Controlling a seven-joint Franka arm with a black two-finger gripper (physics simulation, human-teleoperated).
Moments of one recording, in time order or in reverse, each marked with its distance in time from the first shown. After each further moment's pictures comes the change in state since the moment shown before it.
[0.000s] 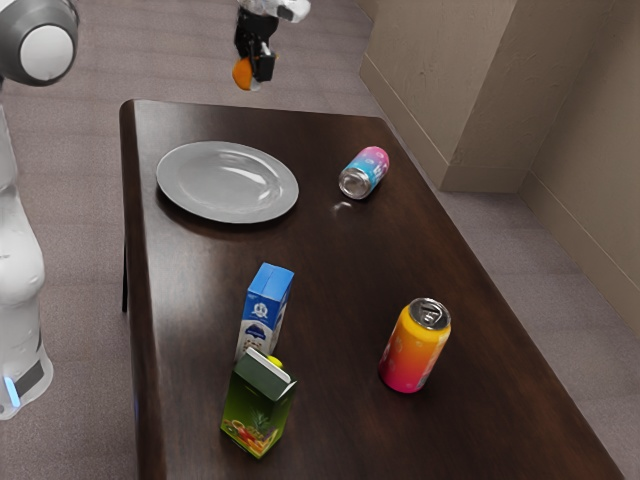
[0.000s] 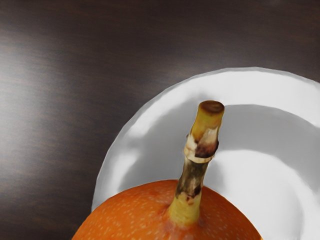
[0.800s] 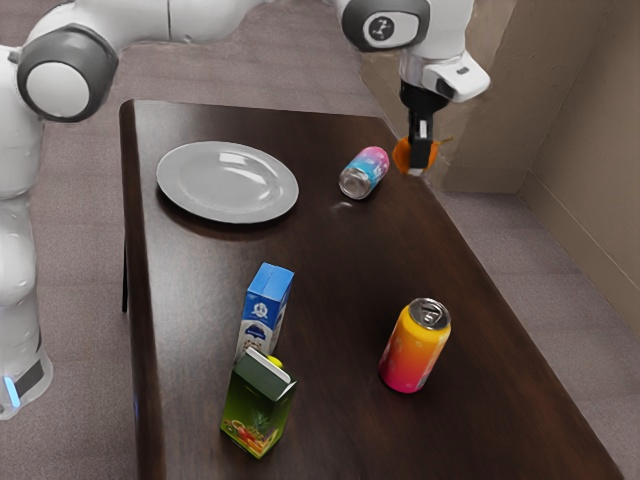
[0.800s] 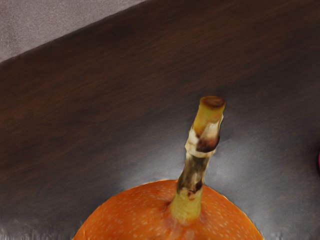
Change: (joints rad) arm -0.131 0.227 -0.579 0.385 0.041 -0.033 -0.174
